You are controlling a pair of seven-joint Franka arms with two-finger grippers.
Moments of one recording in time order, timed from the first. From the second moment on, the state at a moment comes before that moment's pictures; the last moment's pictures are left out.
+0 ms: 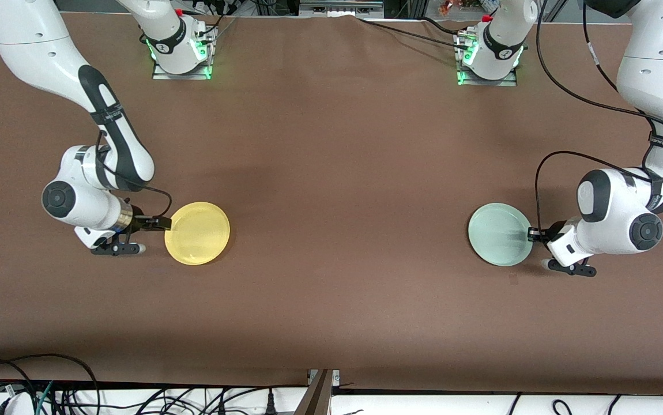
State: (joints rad) left arm 0.27 0.68 -0.20 -1.68 0.06 2.11 0.22; right arm -0.01 0.58 0.04 -1.91 0.03 2.40 0.00
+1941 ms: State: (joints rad) left arm -0.71 0.74 -0.19 -1.40 1.02 1.53 -0.61; right arm 0.06 0.55 0.04 -1.64 0.04 2.08 0.16
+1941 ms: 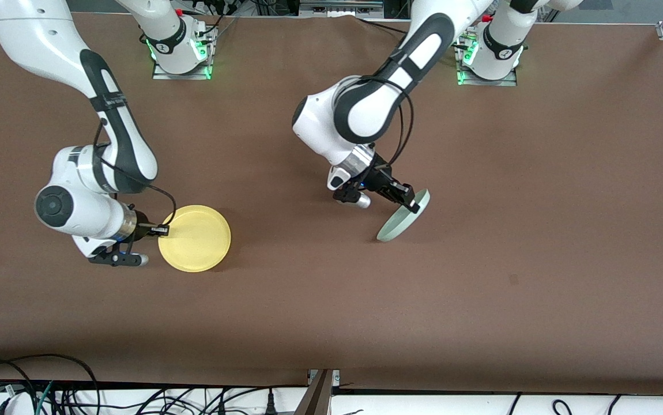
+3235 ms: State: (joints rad) left arm -0.90 0.84 -0.18 -1.16 0.59 1.64 -0.86; right arm 0.02 0.56 0.02 -1.52 0.24 1.98 0.16
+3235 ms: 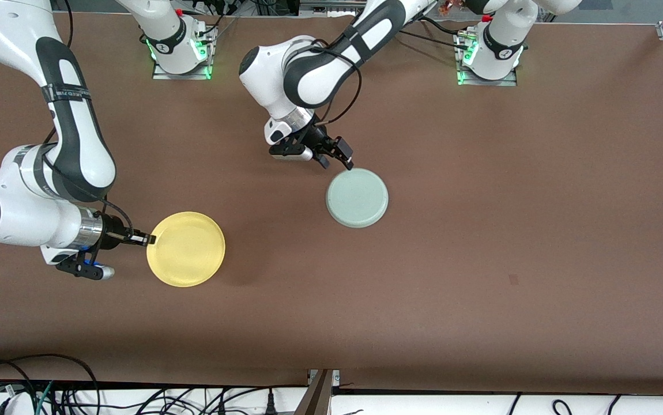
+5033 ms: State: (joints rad) left arm -0.10 0.20 -0.03 -1.39 0.07 1.55 0.03; right arm 0.61 0.67 0.05 -1.53 0.25 2.23 0.98
